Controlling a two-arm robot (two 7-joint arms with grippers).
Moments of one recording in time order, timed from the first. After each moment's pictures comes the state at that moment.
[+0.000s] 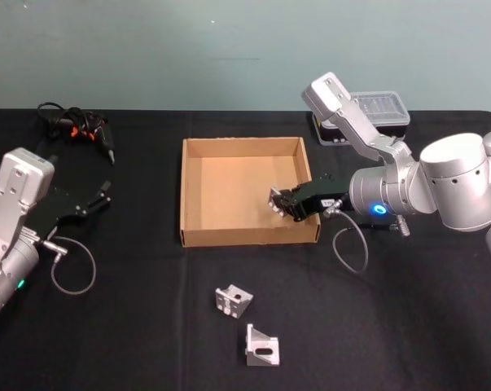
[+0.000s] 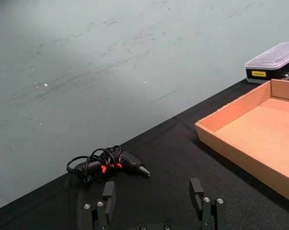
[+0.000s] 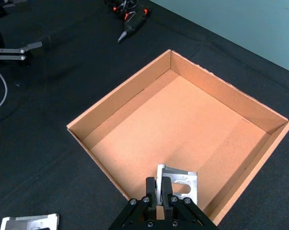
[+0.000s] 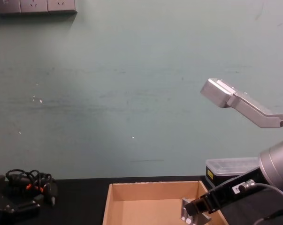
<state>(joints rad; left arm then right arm) -0.20 0.60 0.45 -1.41 -0.25 -0.12 0.03 0.68 0.46 -0.71 -1.30 0.46 0.63 0.48</state>
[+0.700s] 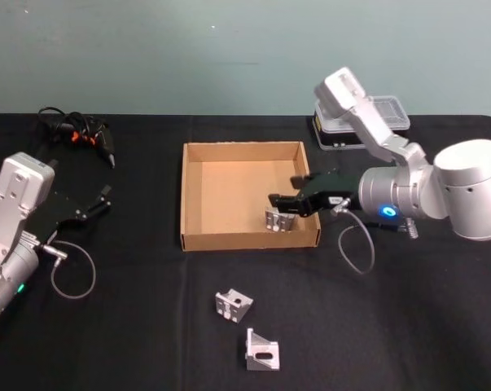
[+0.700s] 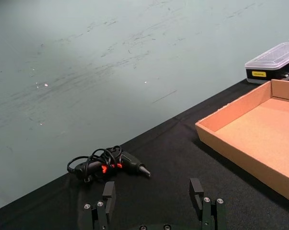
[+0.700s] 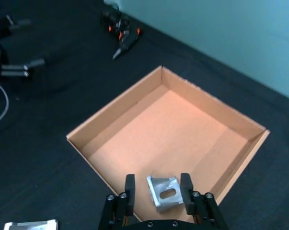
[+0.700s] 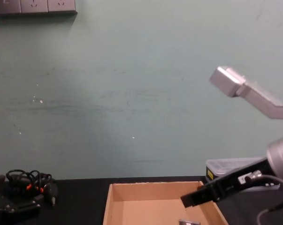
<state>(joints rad) -0.20 0.60 0.45 -1.41 -0.25 -0.12 0.03 0.62 0.47 -0.63 -1.39 0.43 0.62 0.45</state>
